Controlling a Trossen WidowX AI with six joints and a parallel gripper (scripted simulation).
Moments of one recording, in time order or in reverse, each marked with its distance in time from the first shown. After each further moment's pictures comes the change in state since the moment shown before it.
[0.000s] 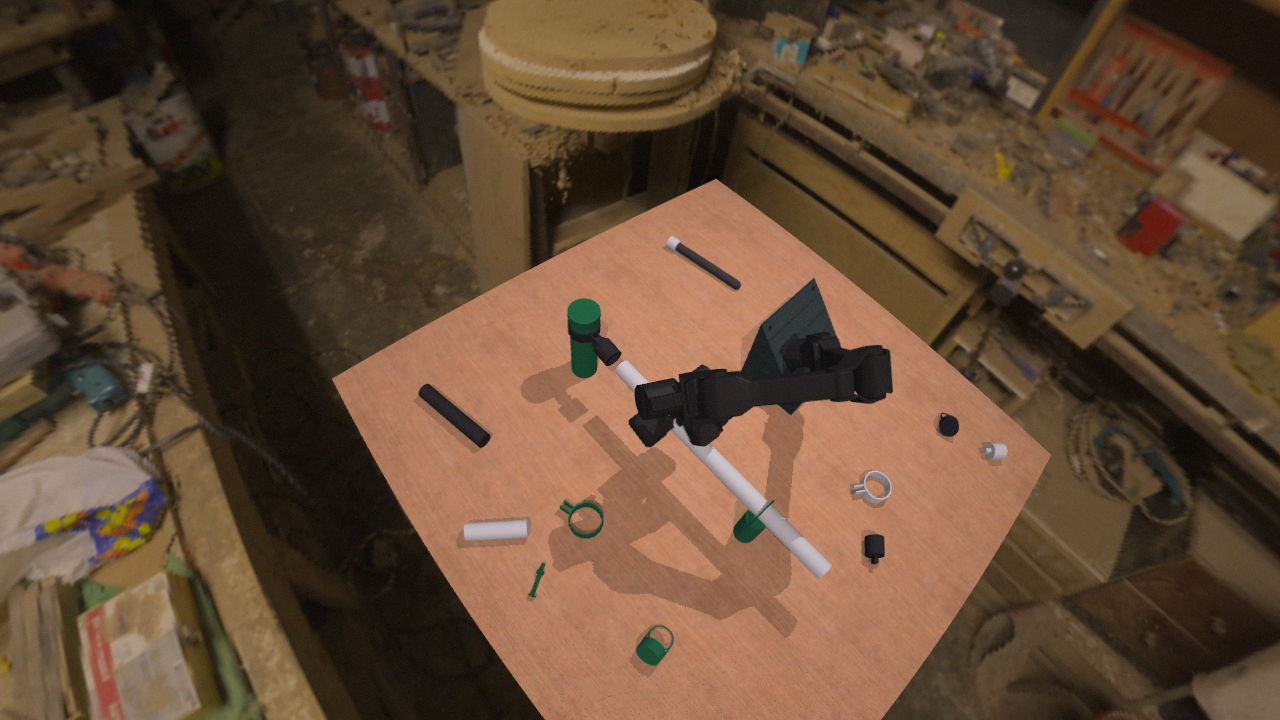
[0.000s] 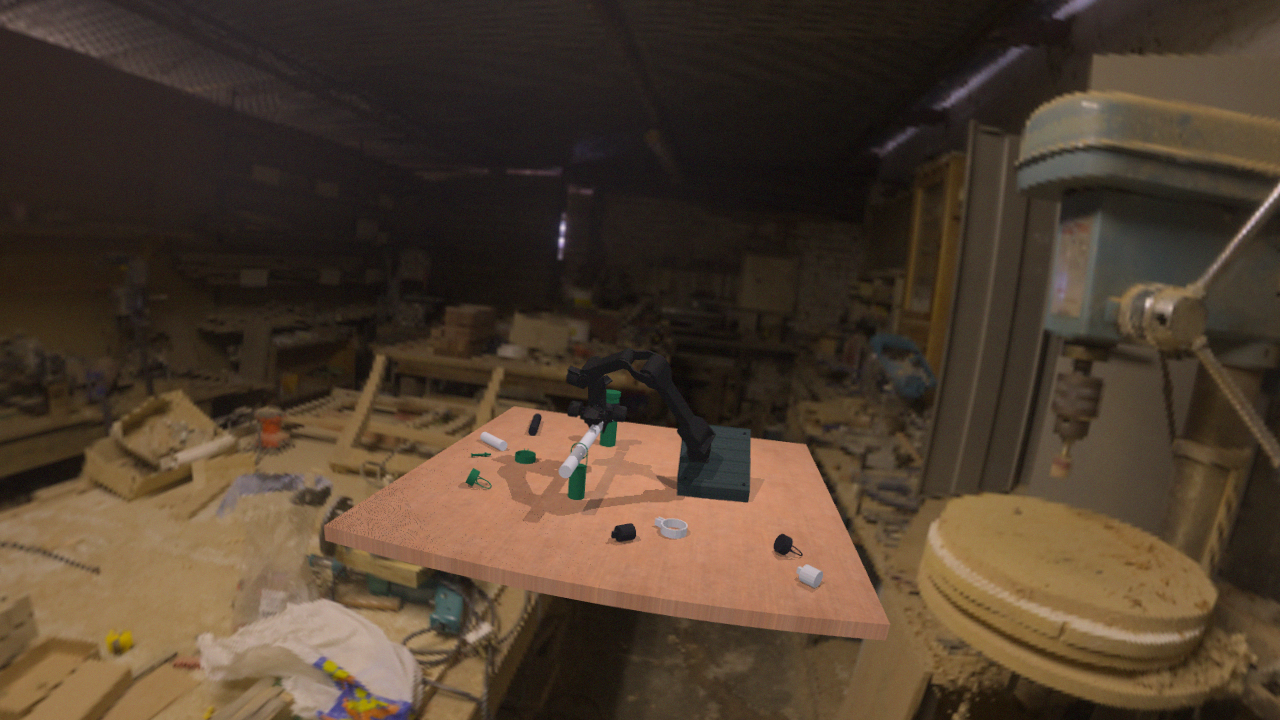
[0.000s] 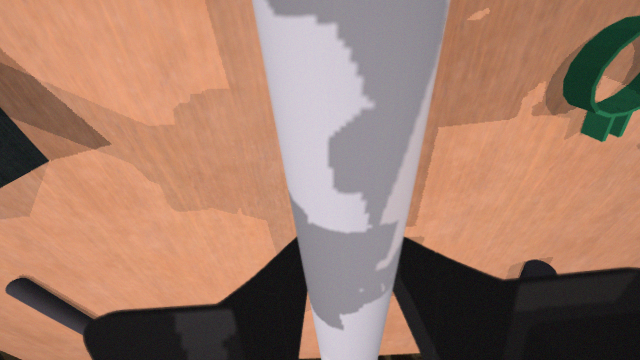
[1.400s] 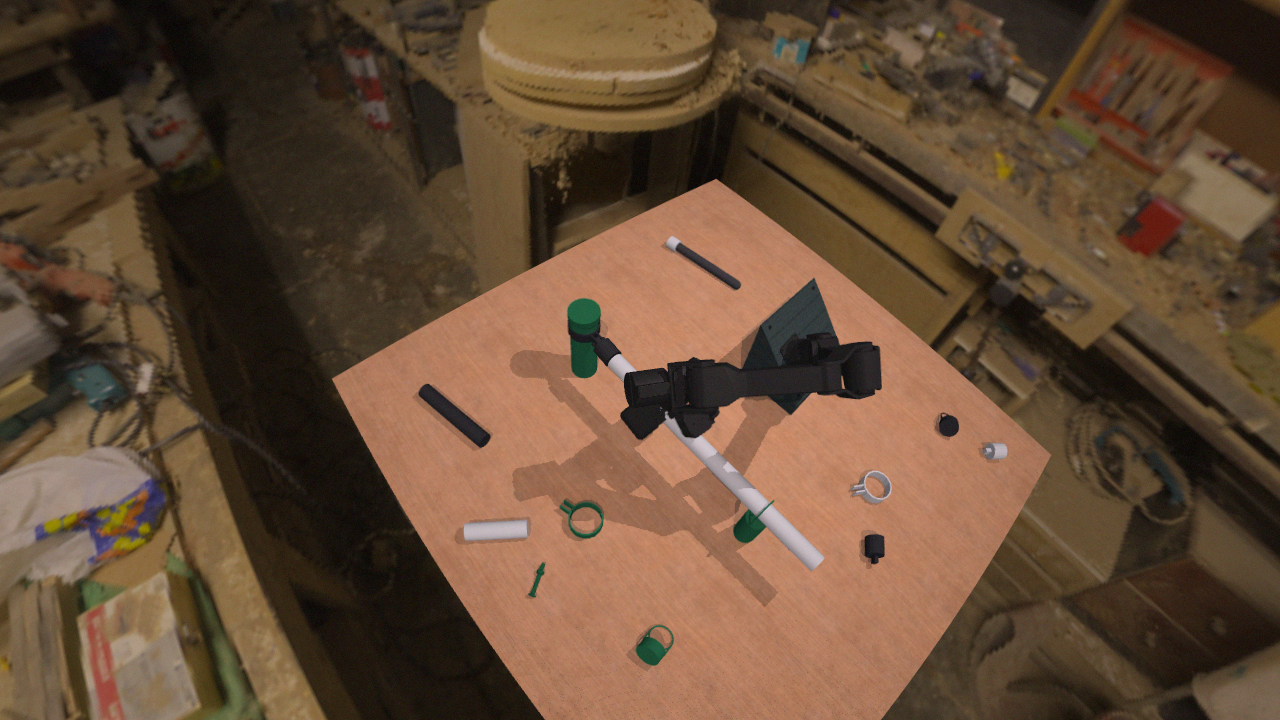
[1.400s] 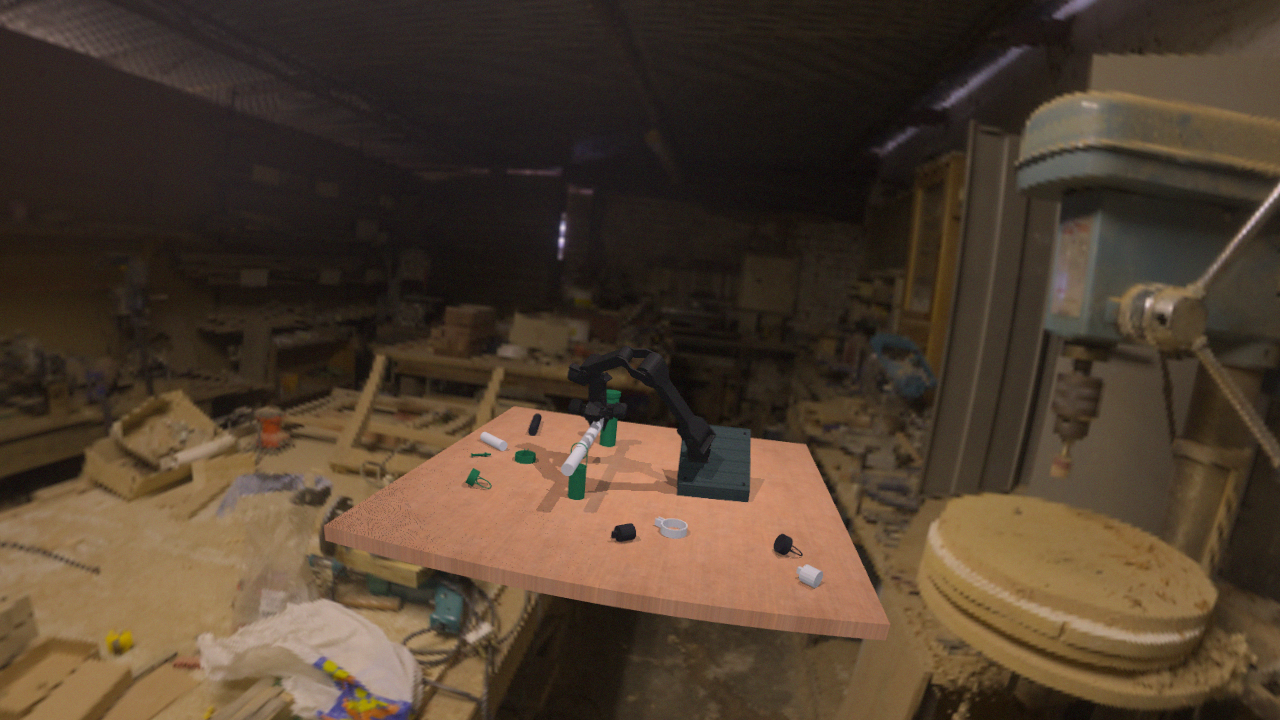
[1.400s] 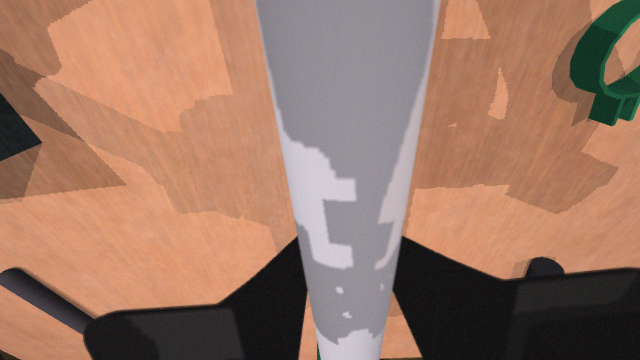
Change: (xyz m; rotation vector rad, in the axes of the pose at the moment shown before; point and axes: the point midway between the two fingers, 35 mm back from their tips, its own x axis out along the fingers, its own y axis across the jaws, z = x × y) arm 0.003 -0.002 -0.019 -0.009 -0.021 0.009
